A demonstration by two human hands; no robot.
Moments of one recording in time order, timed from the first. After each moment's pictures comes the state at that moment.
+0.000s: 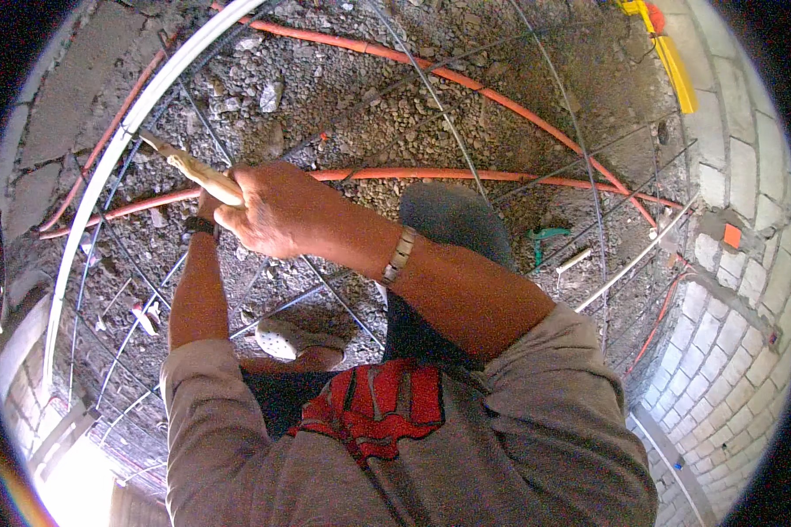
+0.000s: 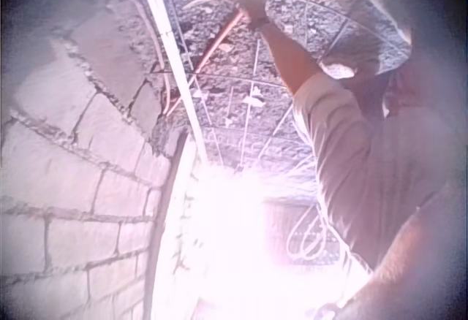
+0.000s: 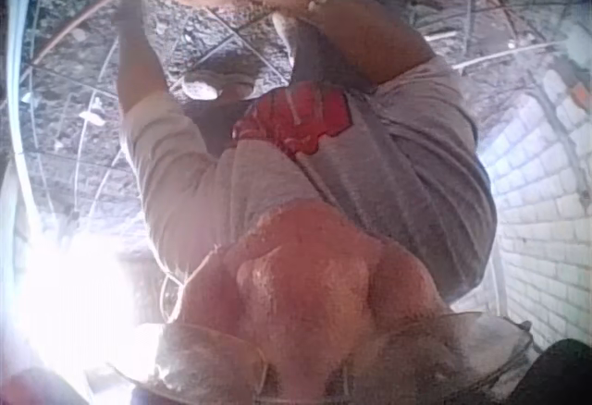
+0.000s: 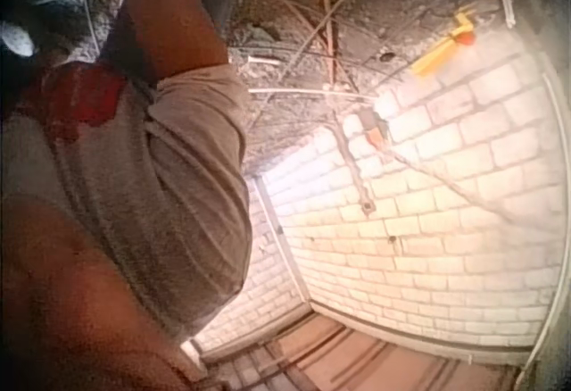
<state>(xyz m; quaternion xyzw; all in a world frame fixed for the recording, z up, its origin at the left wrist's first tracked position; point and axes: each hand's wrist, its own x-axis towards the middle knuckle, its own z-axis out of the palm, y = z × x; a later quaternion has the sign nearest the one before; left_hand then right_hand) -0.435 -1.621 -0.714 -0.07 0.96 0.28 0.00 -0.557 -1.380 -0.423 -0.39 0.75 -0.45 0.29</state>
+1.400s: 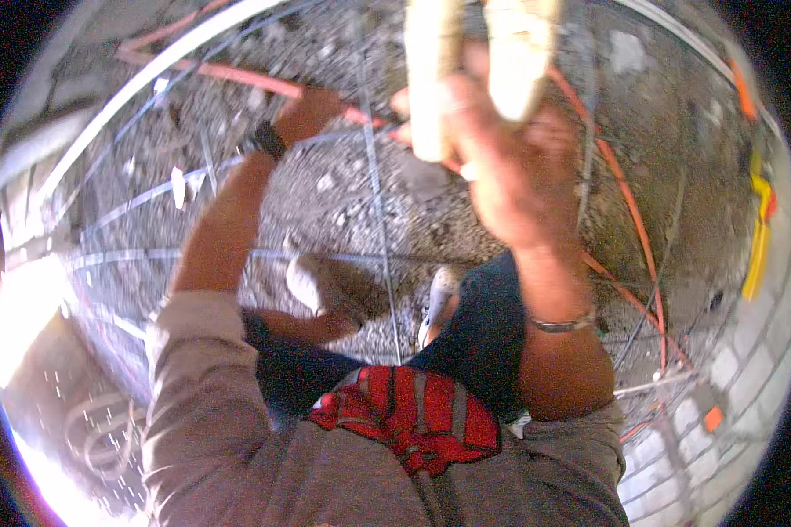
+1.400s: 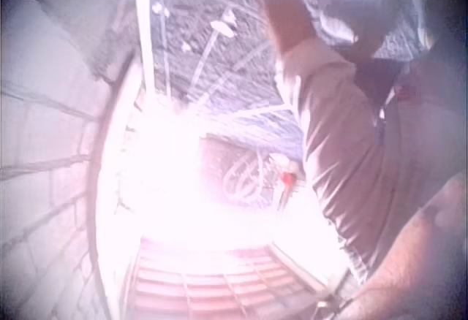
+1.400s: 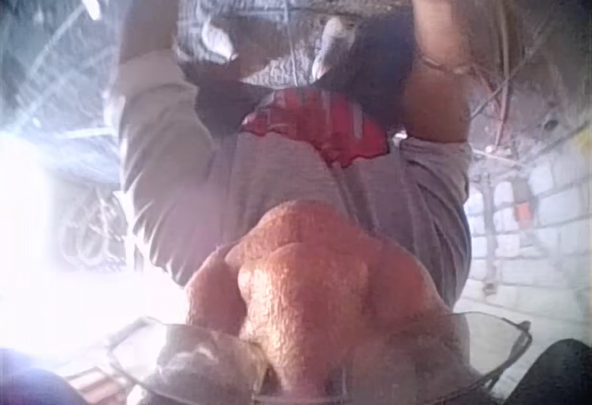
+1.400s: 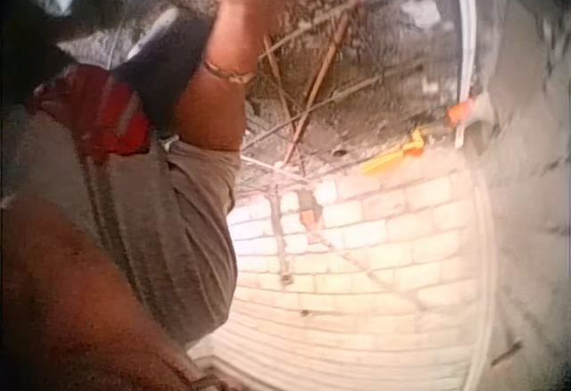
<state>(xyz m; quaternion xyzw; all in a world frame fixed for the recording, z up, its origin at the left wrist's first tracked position) -0.412 -1.656 -0.659 0.07 1.00 -0.03 0.06 -0.577 -1.406 -0.400 -0.23 0.58 -0.66 0.41</state>
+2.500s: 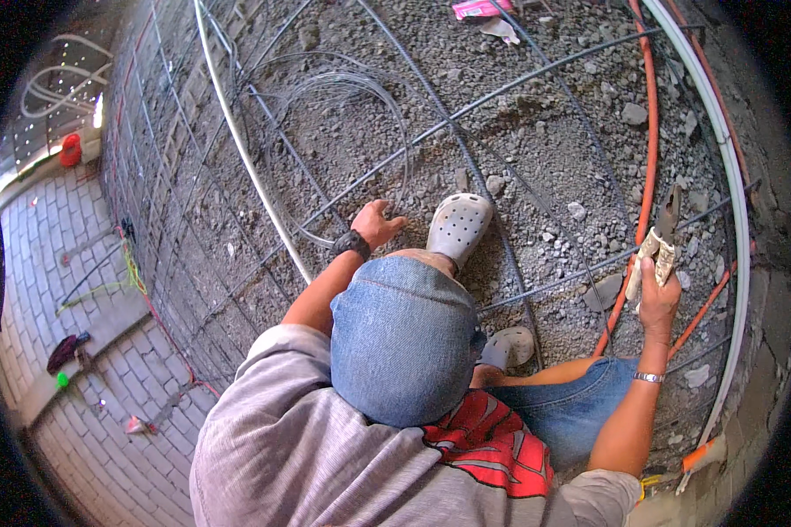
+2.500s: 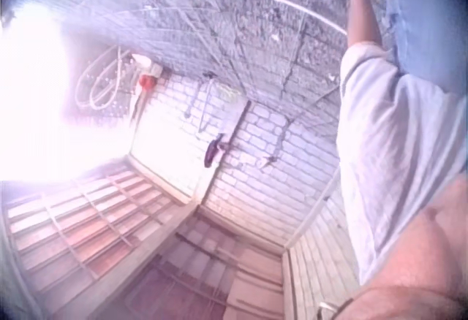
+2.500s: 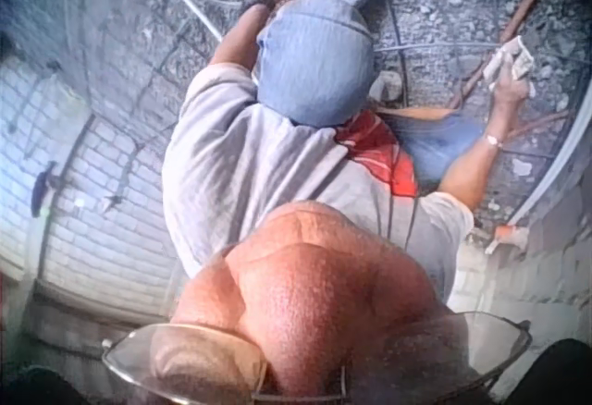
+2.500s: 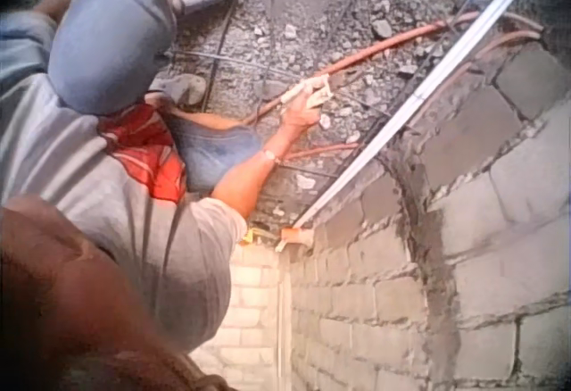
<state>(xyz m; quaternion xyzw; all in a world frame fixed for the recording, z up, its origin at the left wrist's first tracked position) 0.014 -1.350 -0.633 -0.82 0.39 0.41 0.08 -0.484 -1.504 -0.528 -0.53 0.67 -0.17 0.50</state>
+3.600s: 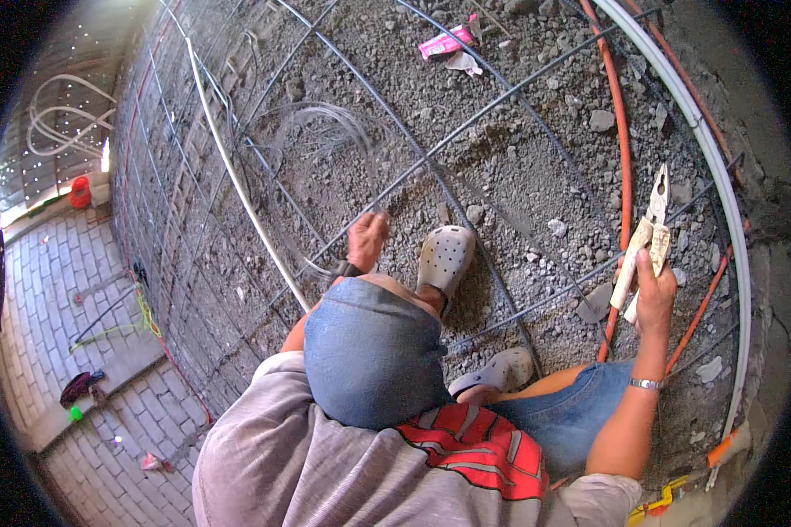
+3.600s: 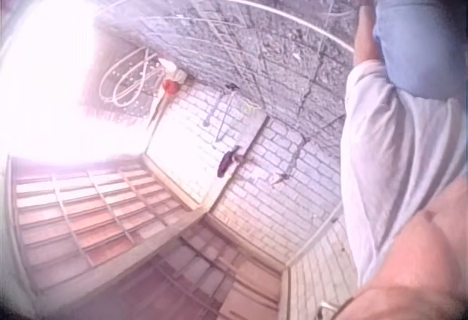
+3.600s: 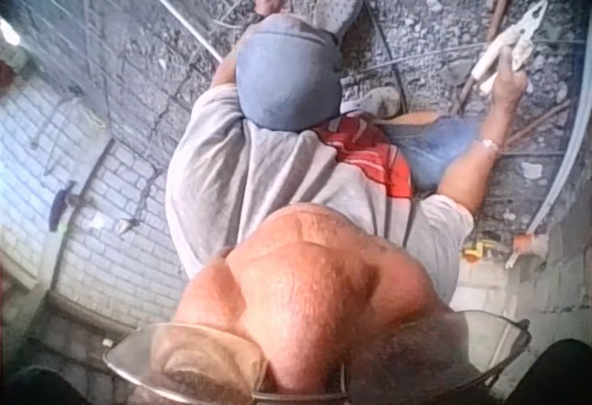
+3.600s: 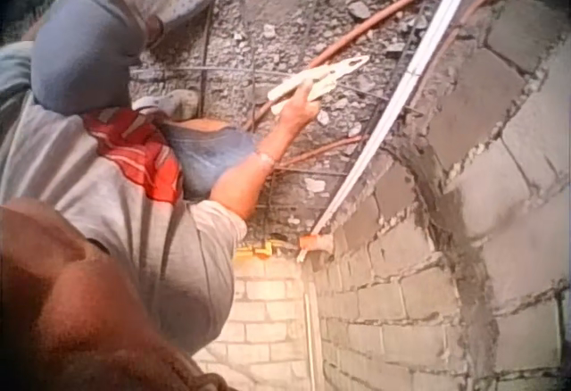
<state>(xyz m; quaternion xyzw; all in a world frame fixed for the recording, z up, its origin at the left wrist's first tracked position) -0.003 -1.392 -0.638 -0.76 0.28 0.45 -0.38 -0.488 -1.517 -0.518 -0.37 0.64 -0.28 0.61</state>
